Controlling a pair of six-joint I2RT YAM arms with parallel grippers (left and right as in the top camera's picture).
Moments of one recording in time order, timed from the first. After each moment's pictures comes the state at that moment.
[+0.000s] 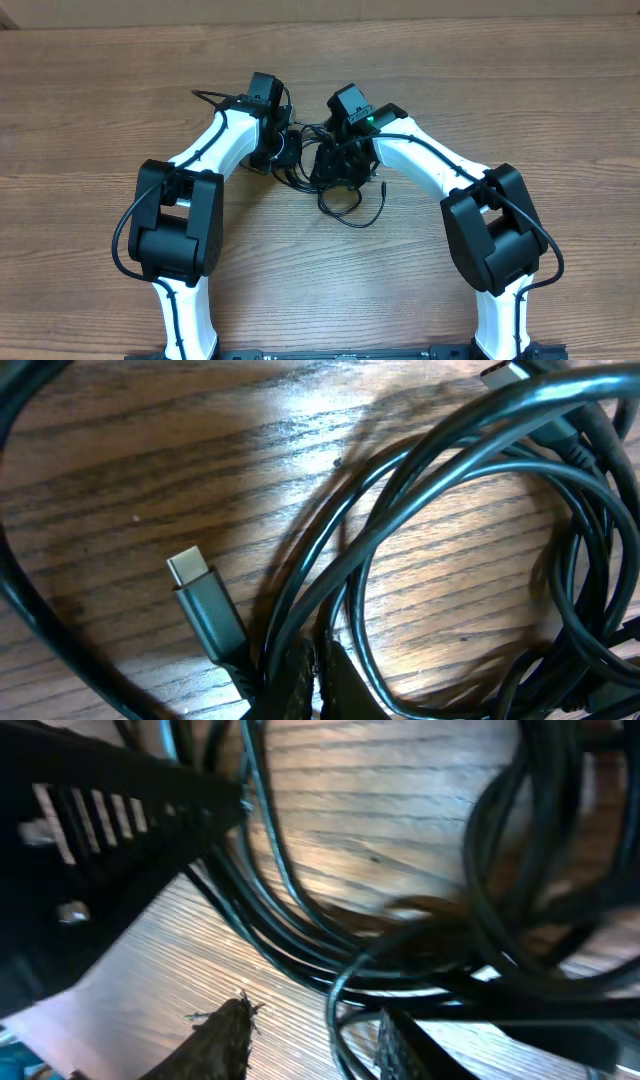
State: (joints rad) left arm -0.26 2.11 1.47 -0.74 0.26 -0.26; right arm 0.53 2.11 1.54 -0.77 -0.43 0.51
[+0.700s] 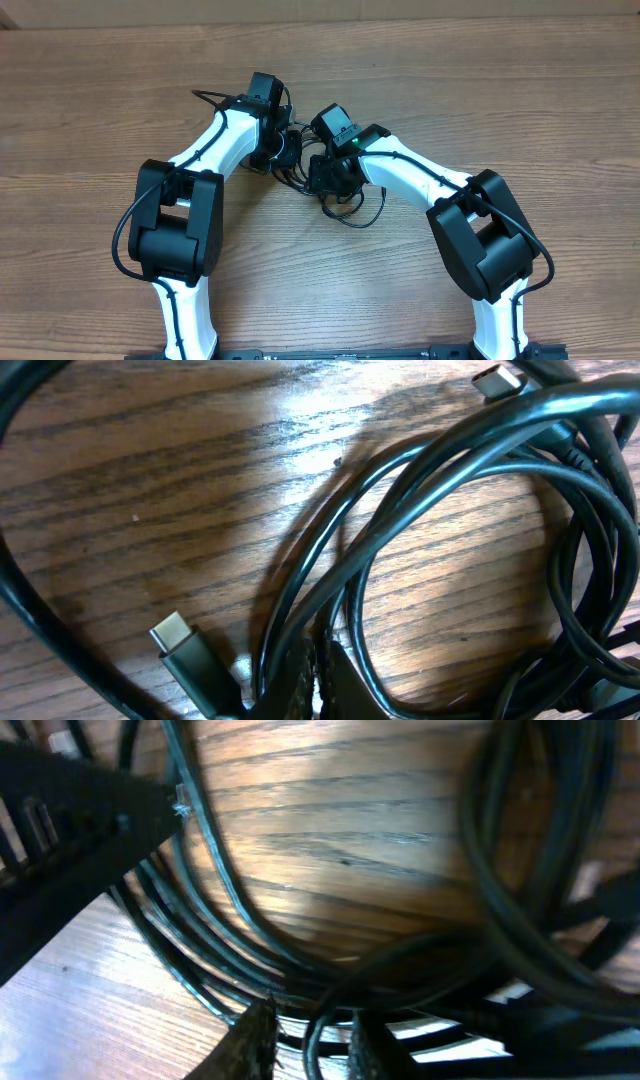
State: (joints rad) left arm -0.26 2.11 1.47 -0.74 0.26 -0.26; right arm 0.61 2.10 1.45 -0.65 -0.26 0.65
